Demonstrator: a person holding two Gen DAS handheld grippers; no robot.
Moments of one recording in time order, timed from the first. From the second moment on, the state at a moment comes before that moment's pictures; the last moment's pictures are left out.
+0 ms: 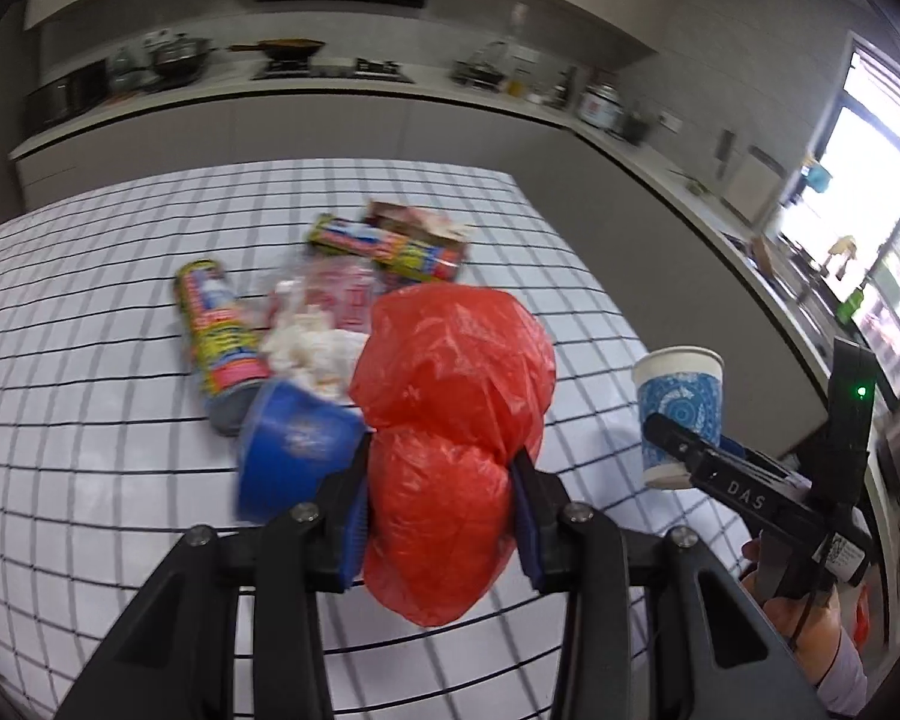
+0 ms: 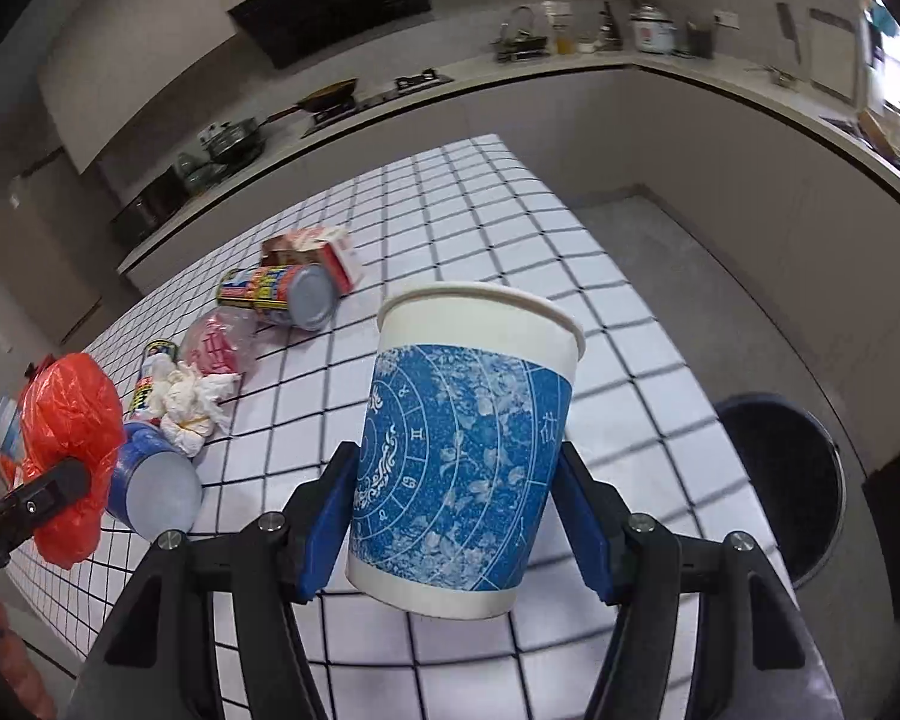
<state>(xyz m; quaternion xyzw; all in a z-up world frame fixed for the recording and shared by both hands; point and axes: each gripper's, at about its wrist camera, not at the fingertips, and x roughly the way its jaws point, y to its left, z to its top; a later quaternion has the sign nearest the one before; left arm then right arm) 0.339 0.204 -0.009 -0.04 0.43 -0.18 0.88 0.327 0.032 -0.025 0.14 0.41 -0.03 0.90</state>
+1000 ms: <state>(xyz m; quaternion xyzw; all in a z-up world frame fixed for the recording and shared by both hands) 0.355 -0.145 -0.103 0.05 0.56 -0.28 0.78 0.281 -0.270 -0.136 0.20 0.51 -0.11 0.83</state>
